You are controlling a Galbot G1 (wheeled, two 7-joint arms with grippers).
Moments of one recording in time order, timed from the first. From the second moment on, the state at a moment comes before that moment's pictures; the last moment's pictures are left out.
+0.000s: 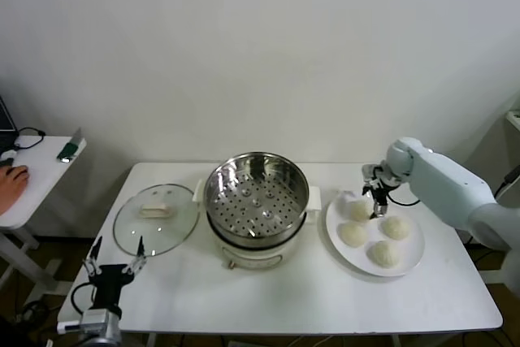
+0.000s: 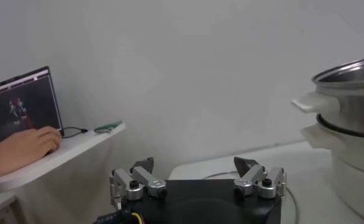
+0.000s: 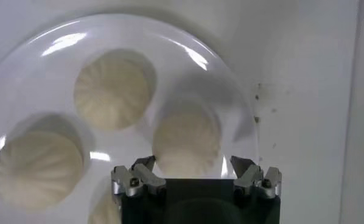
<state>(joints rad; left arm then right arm) 1.60 -1.47 -0.76 -1.94 0.06 -0.04 -0.05 0.09 1.03 -0.90 0.65 -0.12 -0.04 -1.09</state>
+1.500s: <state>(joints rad) 1.63 -1.48 -0.76 -1.95 0.04 -0.04 -0.05 0.46 1.09 -1.20 0.73 0.03 0.19 -1.19</state>
